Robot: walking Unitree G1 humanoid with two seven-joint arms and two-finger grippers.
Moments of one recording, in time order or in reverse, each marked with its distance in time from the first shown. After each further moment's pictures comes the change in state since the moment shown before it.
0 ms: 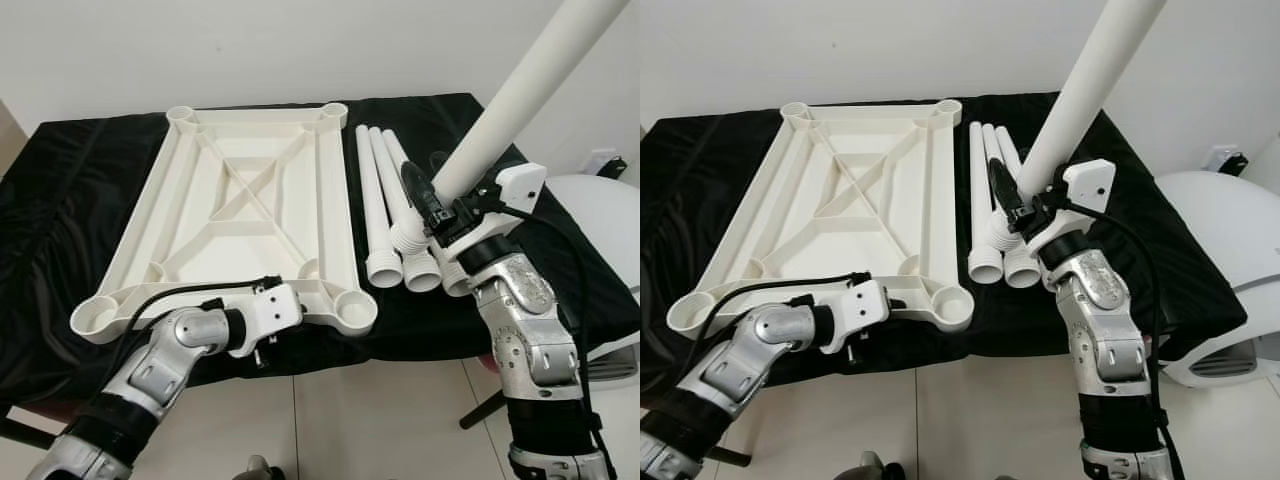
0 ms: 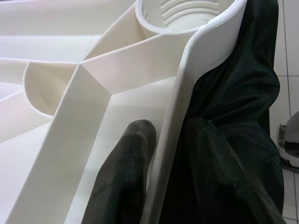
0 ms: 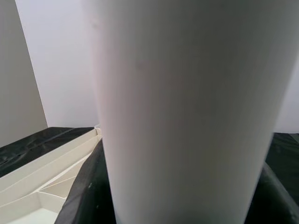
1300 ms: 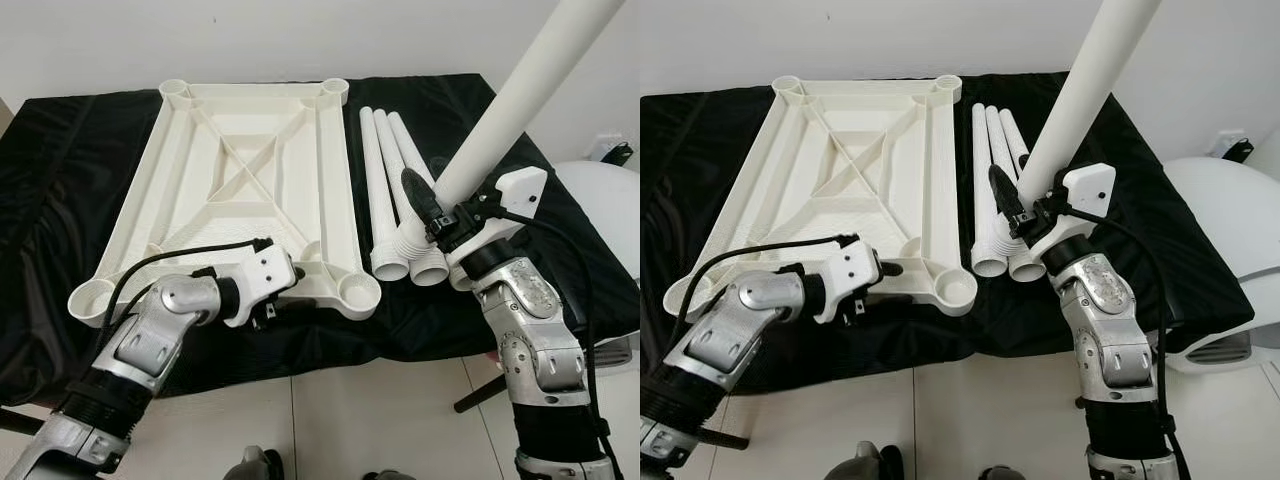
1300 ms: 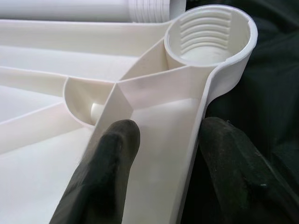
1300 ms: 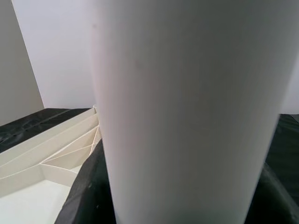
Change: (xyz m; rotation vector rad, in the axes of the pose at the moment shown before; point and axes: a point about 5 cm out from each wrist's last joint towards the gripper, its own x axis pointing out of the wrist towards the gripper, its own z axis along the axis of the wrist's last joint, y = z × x) left arm -0.016 0.030 0.021 -0.033 -0.054 0.039; right arm -0.001 0.000 -0.003 -0.003 0.026 0.016
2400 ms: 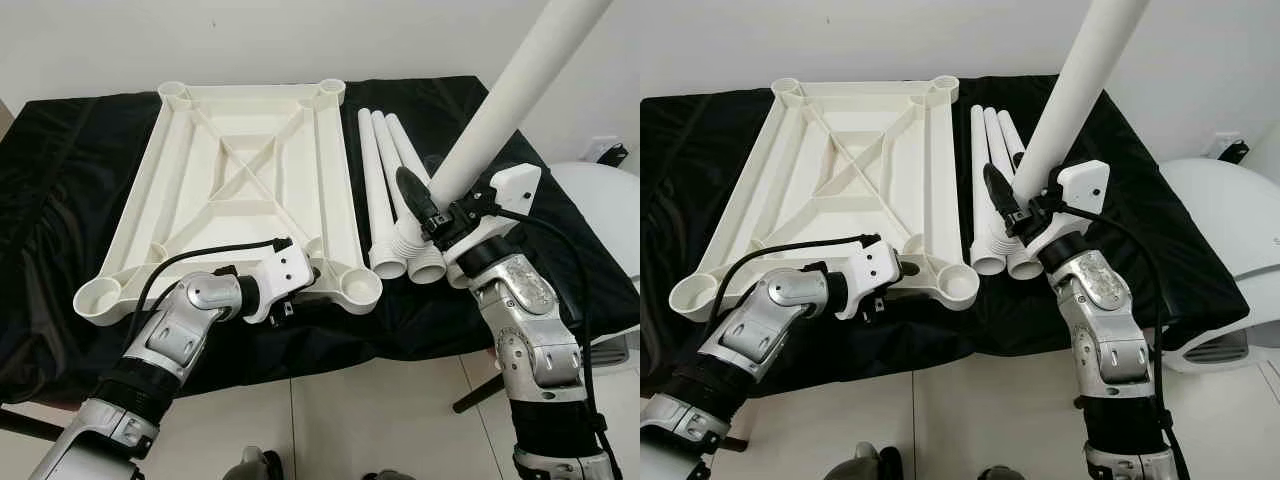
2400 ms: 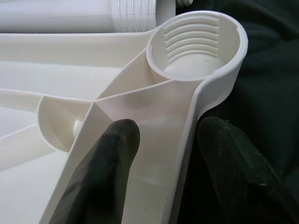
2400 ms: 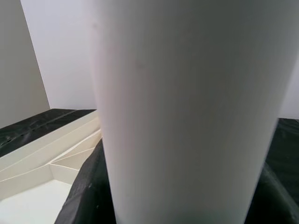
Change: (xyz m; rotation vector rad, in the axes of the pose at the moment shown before) left arm 0.020 -0.004 -0.007 0.005 0.020 -0.030; right arm 0.003 0.003 0.000 0.001 -0.001 0.029
